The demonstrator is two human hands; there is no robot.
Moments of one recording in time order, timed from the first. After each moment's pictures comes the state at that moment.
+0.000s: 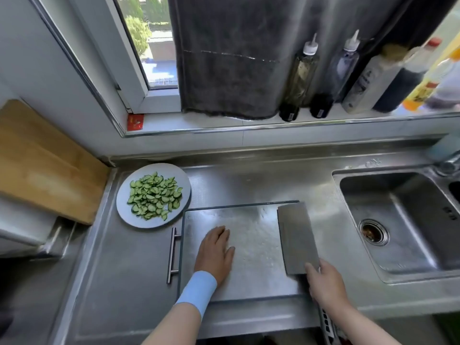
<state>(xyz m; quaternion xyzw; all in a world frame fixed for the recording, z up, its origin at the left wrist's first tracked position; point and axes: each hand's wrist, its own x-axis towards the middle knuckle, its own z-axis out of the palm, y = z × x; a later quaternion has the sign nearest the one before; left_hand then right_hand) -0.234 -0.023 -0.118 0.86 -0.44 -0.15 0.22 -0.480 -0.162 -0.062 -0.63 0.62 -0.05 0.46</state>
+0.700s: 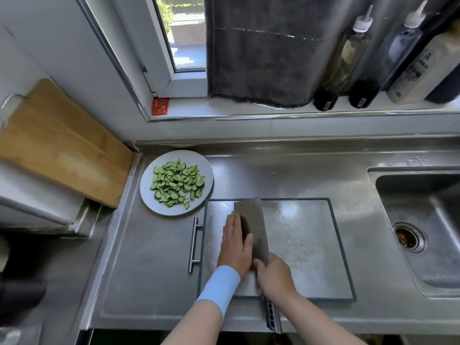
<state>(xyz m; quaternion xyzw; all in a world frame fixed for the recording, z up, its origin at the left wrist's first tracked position) -0.239 -0.026 -0.113 0.86 -0.32 -0.25 0.30 -0.357 -0.079 -0.082 -0.65 0.50 0.05 0.57</state>
